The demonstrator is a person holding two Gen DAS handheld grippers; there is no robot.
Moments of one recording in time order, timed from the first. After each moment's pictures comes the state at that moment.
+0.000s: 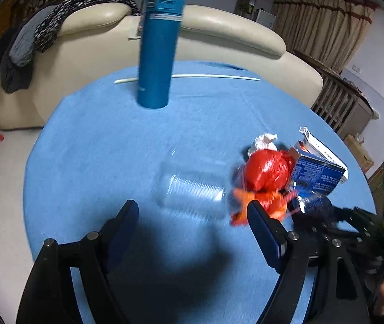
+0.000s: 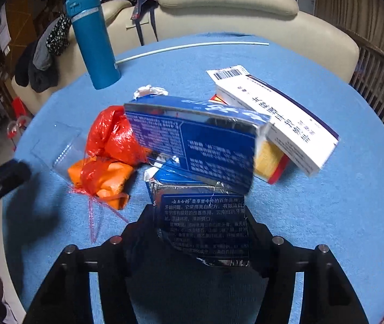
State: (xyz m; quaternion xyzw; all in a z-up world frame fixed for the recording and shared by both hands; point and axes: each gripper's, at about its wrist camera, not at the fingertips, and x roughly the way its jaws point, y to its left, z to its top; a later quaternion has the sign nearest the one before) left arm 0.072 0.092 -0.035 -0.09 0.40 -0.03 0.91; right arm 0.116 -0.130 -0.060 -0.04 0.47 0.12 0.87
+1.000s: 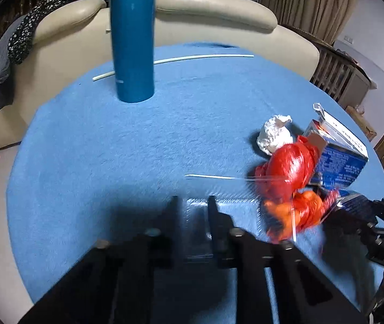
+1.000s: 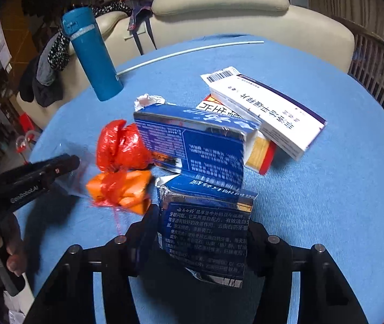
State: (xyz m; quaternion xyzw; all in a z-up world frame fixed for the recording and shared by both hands) left arm 0.105 0.086 -0.064 -0.04 0.44 -0.06 0.90; right arm 0.110 -0.137 -0.053 0.01 0.46 0.13 0.88
